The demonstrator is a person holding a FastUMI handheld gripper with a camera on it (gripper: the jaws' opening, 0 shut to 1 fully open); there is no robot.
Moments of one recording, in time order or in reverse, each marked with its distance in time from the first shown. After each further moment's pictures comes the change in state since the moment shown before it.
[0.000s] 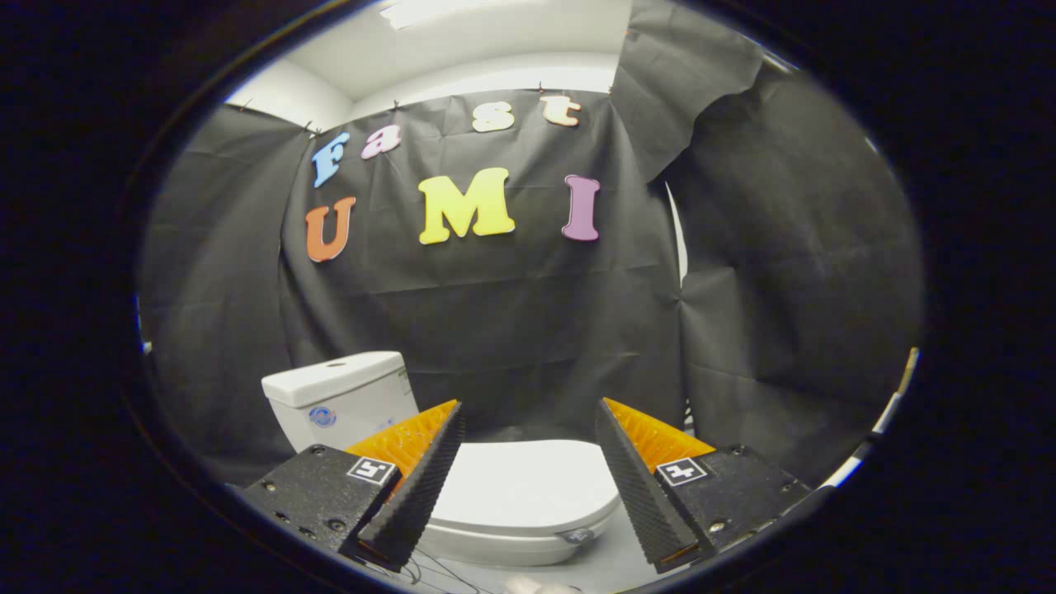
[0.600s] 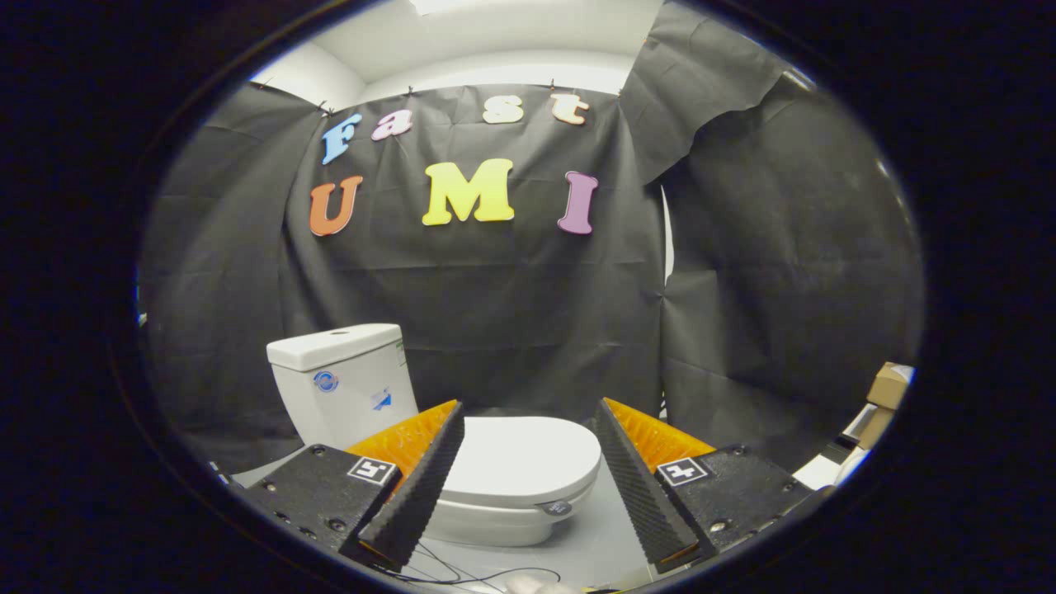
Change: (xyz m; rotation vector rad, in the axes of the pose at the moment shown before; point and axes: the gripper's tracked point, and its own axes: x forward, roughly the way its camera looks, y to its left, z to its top) arm -0.076 0.002 -0.020 -0.111 0.040 -0.081
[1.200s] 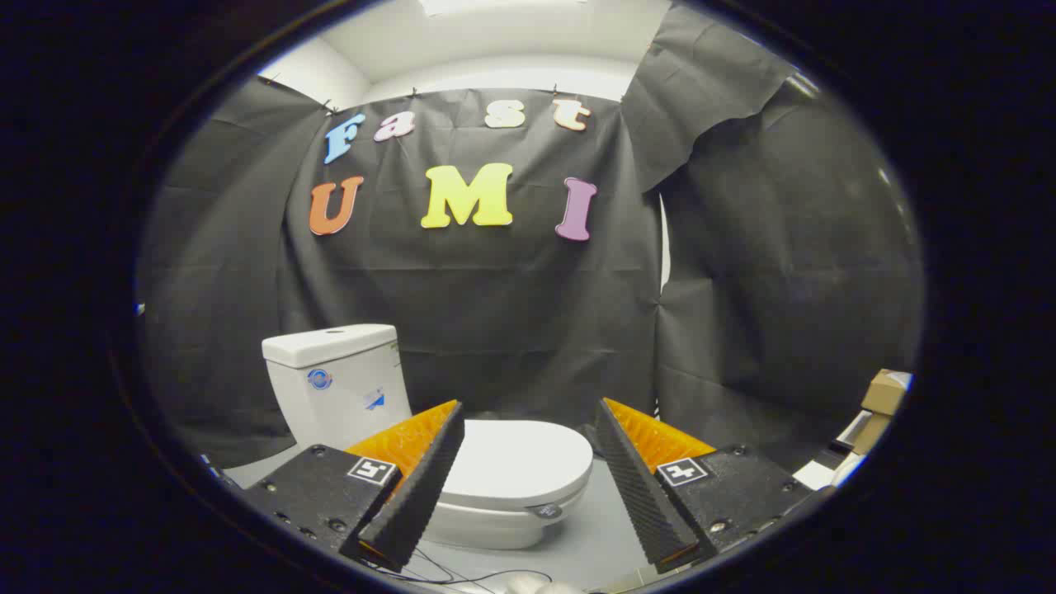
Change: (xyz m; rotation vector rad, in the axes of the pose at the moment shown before) arm -0.003 -0.006 -0.004 -0.023 -0.017 -0.016
